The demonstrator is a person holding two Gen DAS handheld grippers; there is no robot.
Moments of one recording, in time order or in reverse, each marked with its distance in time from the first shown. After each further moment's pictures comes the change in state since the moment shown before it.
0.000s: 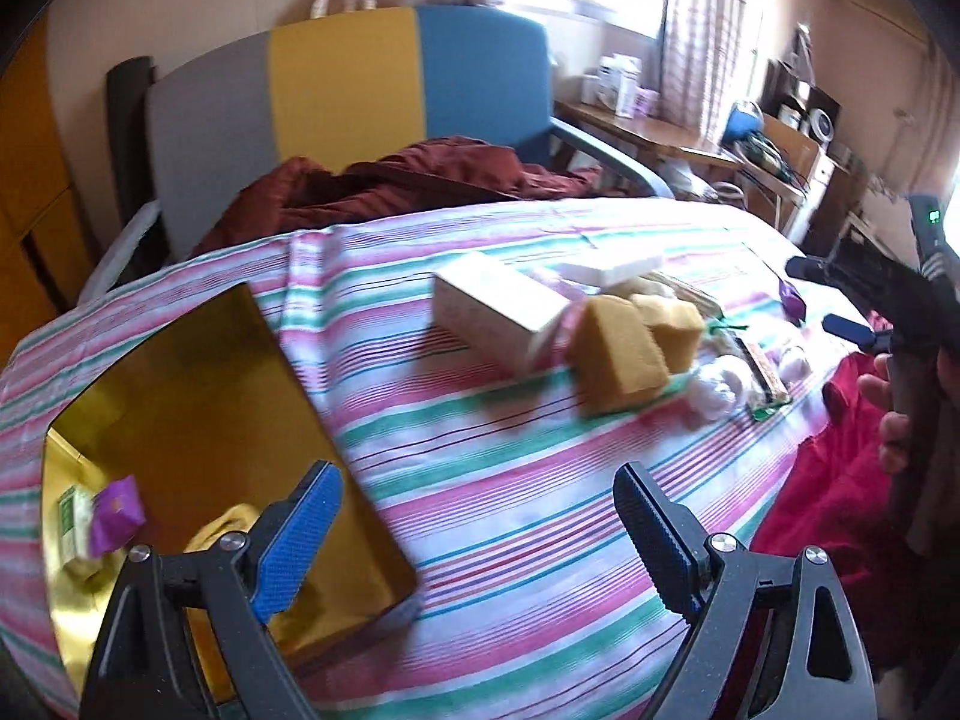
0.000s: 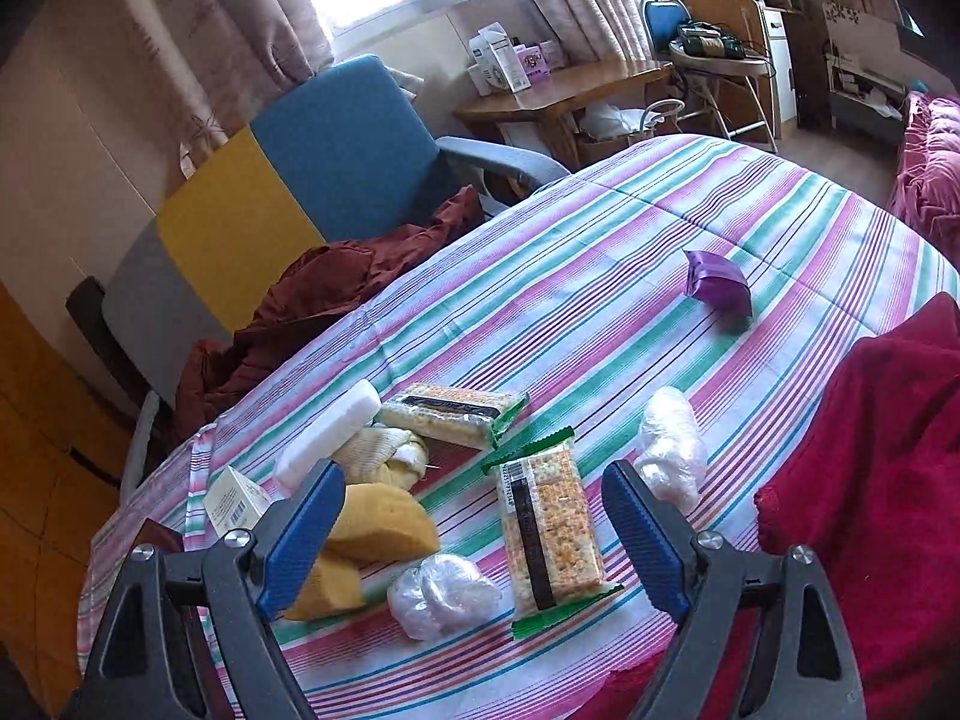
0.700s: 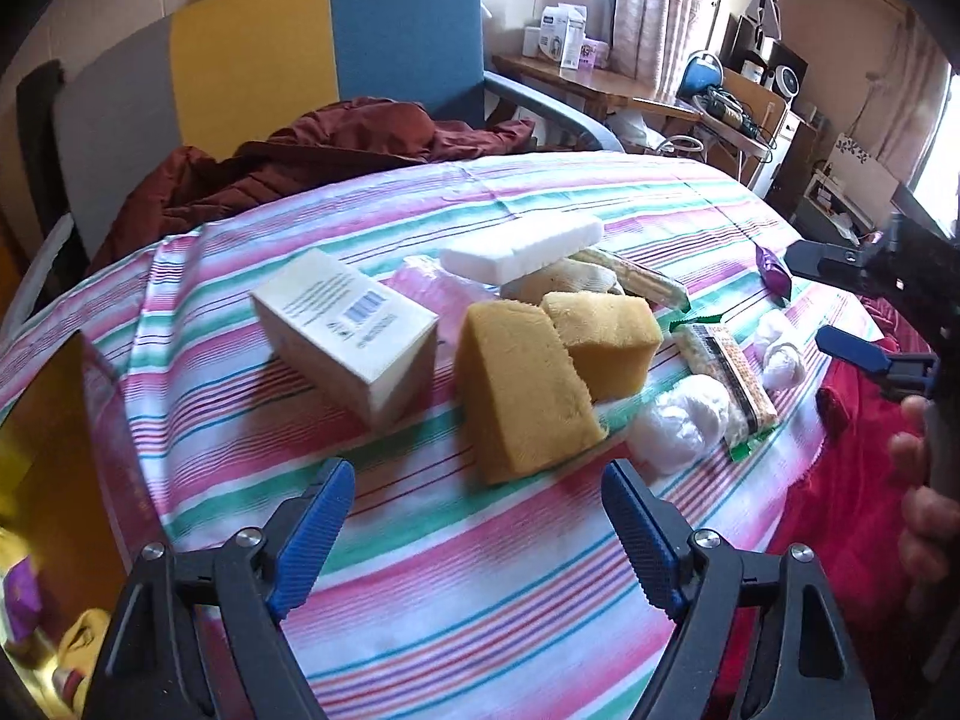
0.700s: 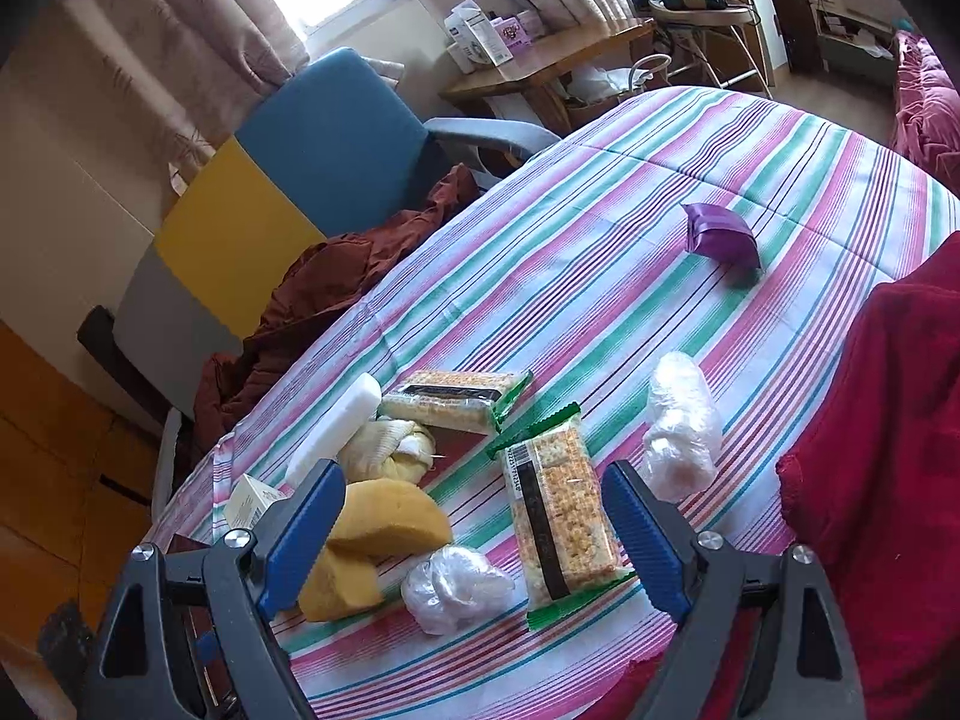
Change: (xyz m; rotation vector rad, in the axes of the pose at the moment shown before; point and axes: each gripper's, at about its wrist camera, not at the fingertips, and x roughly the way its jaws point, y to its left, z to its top) left arm 0.091 -0.063 0.044 0.057 0.100 -0.098; right arm 0.014 -0.016 0.002 0.098 0.067 0.052
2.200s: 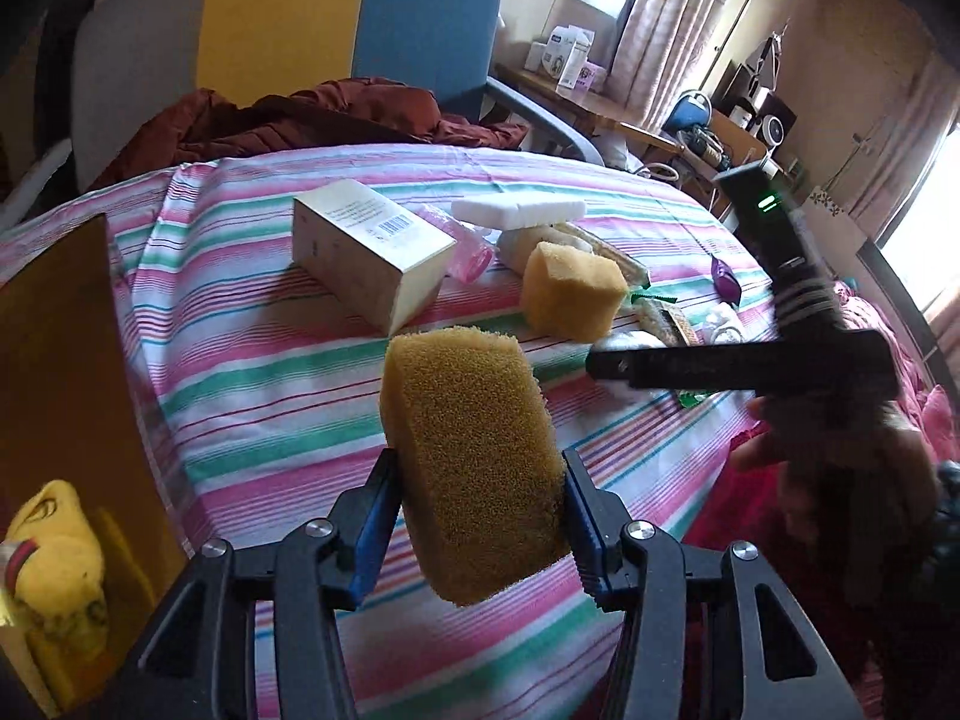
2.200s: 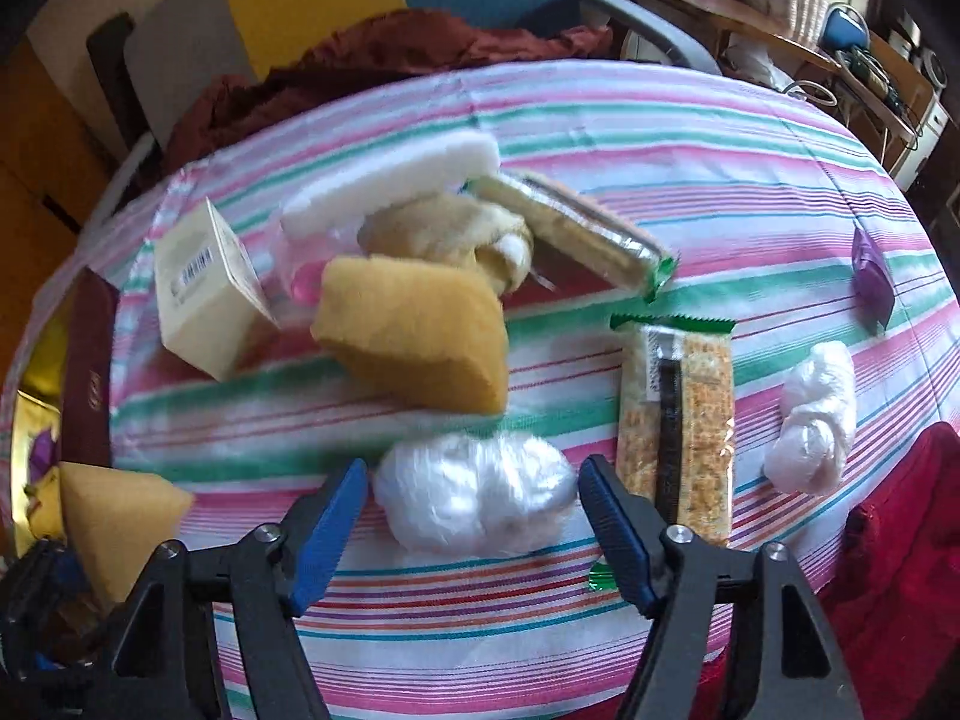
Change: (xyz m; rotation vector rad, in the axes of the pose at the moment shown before) left arm -0.044 0.033 -0.058 -0.120 -0.027 -0.147; right arm 0.092 0.069 -0.060 -0.511 0.399 -0.210
